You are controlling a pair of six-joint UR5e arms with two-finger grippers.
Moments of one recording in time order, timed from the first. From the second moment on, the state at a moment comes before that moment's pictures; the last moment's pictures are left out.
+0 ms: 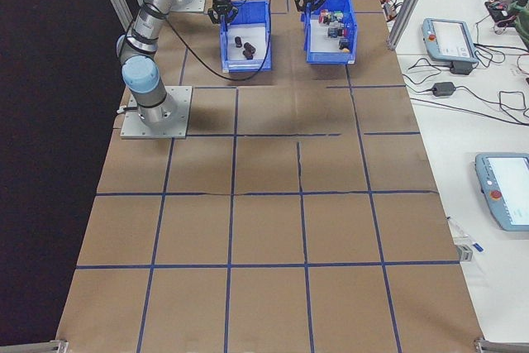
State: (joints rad) left arm -2.17 -1.53 -2.26 -0.81 1.45 -2.17; right arm 1.97 -0.94 1.18 -1.80 -1.64 -1.13
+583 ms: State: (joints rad) left arm -2.14 -1.48 -2.25 -0.84 1.46 -2.06; right arm 1.73 -1.06 1.19 -1.68 -1.64 -1.31
